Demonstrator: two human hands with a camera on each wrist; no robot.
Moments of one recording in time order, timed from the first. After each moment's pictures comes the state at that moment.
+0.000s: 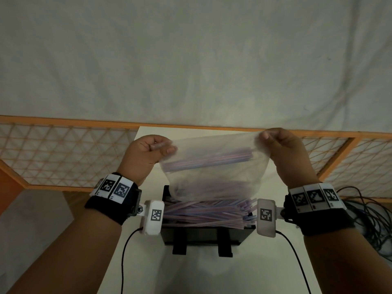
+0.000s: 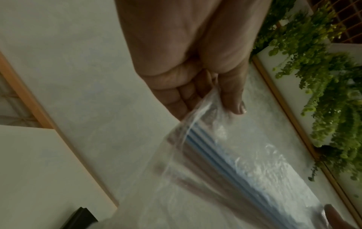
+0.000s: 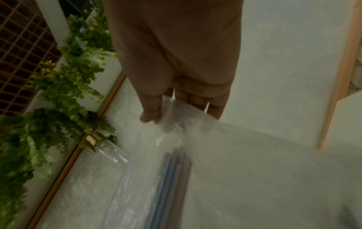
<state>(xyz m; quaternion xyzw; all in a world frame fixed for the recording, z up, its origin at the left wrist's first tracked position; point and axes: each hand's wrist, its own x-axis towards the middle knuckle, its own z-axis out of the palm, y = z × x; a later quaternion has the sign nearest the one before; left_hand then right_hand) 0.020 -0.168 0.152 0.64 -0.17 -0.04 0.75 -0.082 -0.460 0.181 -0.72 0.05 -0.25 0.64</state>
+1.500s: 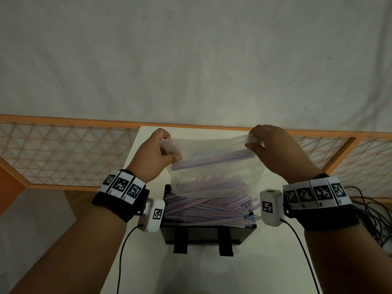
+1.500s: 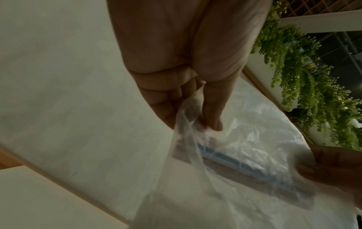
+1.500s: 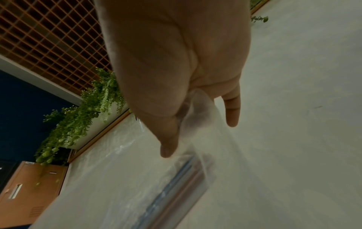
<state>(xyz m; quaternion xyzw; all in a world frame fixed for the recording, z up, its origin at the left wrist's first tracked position) 0.021 -0.170 0.157 0.84 -0.22 0.00 0.49 -0.077 -0.447 0.205 -0.97 -0.01 -0.20 0.15</state>
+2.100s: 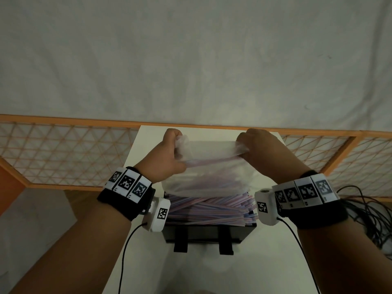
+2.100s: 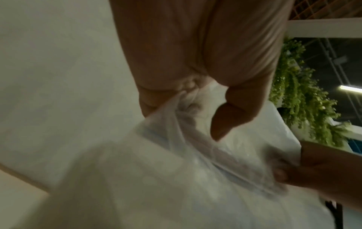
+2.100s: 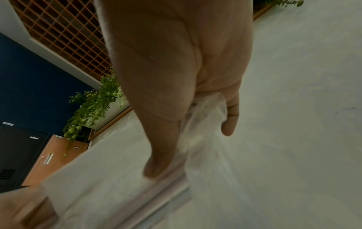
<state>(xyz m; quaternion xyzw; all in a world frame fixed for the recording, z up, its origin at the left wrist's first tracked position) 0.008 -0.184 0.171 0.86 -0.28 -0.08 0.42 -0.071 -0.424 0.209 -1.00 -0.01 -0.08 0.06</state>
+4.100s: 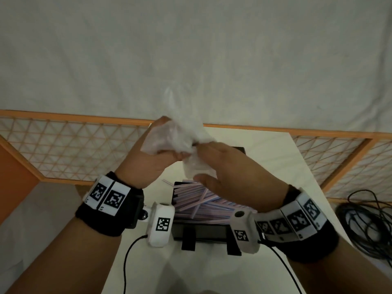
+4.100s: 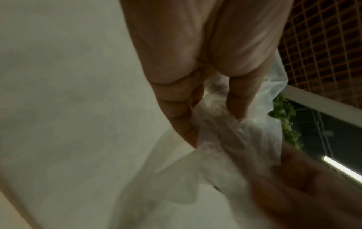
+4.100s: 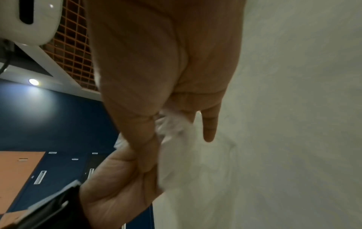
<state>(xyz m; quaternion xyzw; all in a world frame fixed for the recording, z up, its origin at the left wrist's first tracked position) -0.031 -0.154 0.206 0.63 -0.34 -0.06 0.69 -0.097 -0.333 0.214 -0.92 -0.29 -0.16 0.20</state>
